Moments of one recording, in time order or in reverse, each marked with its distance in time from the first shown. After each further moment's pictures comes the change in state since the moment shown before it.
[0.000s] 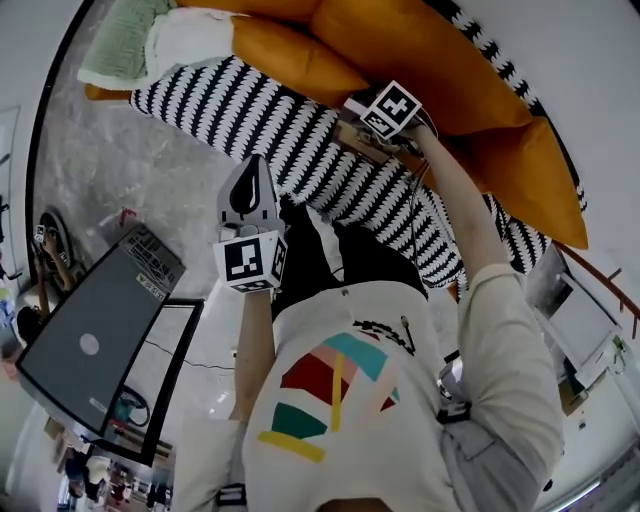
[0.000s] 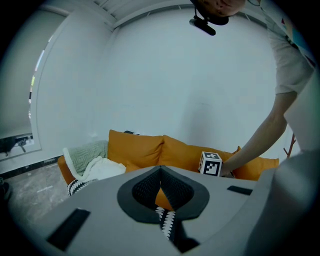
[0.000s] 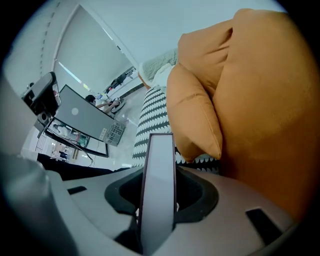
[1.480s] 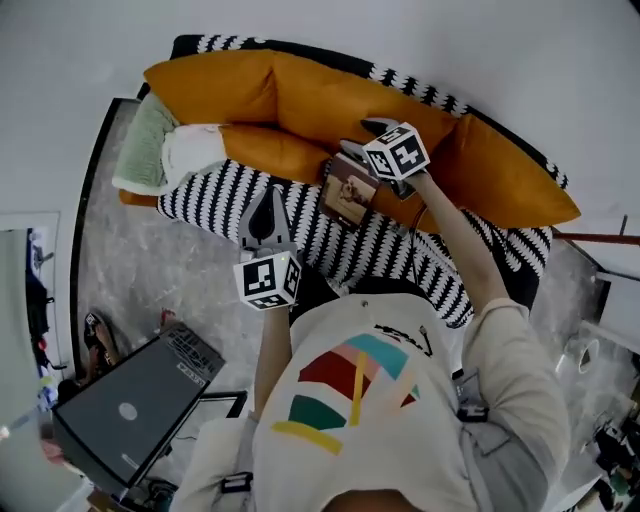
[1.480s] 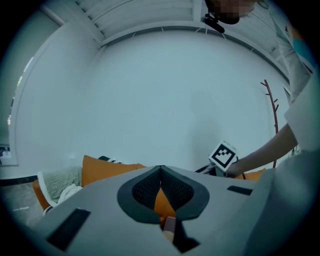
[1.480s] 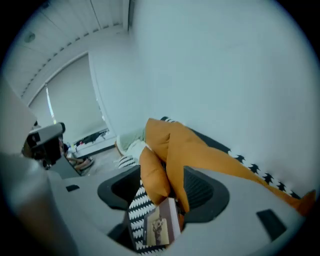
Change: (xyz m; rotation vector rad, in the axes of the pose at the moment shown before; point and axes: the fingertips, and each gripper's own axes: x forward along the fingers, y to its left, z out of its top) left arm -0.010 -0.104 0.092 0.084 -0.234 -0.164; right arm -0.245 -0.003 0.024 0.189 -0.714 -0.397
